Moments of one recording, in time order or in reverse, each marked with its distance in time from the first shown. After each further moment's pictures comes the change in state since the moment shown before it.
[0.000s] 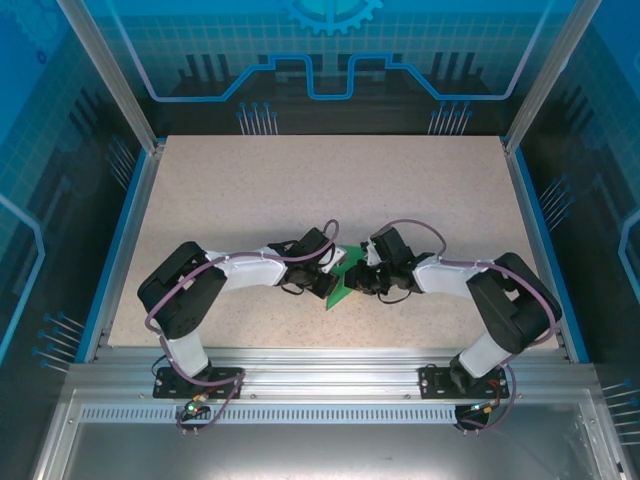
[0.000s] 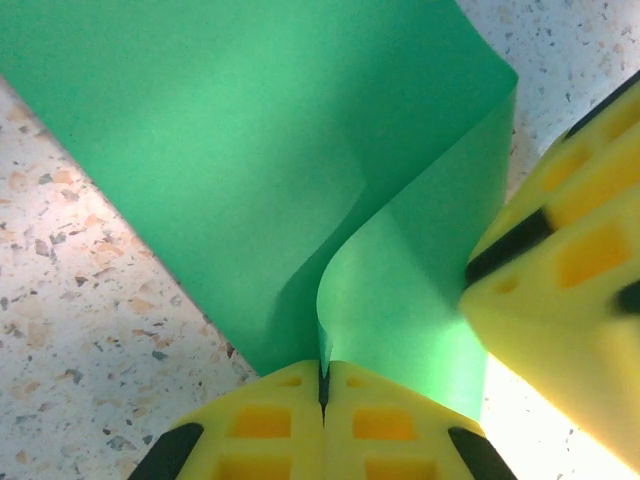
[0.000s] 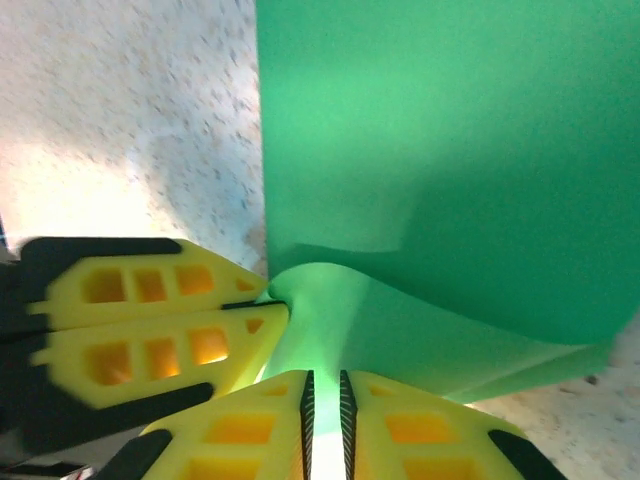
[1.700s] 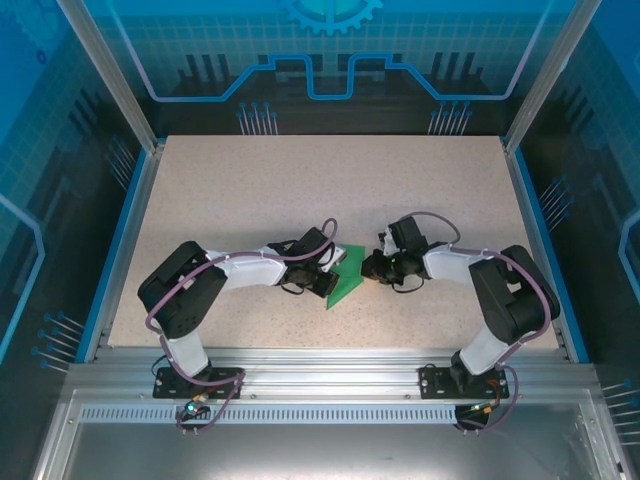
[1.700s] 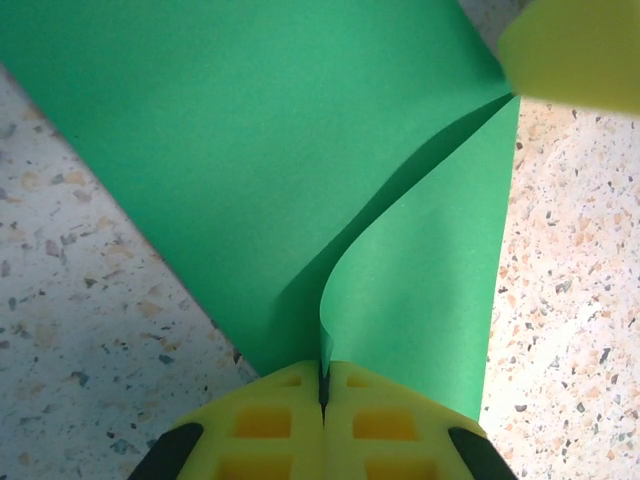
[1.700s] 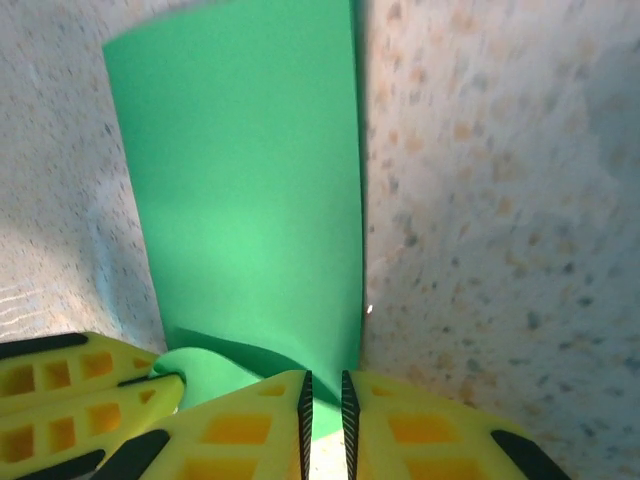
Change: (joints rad) left arm 0.006 0.004 0.000 0.008 0.005 -0.039; right arm -0.167 0.052 0.060 -0.113 0.004 -0.129
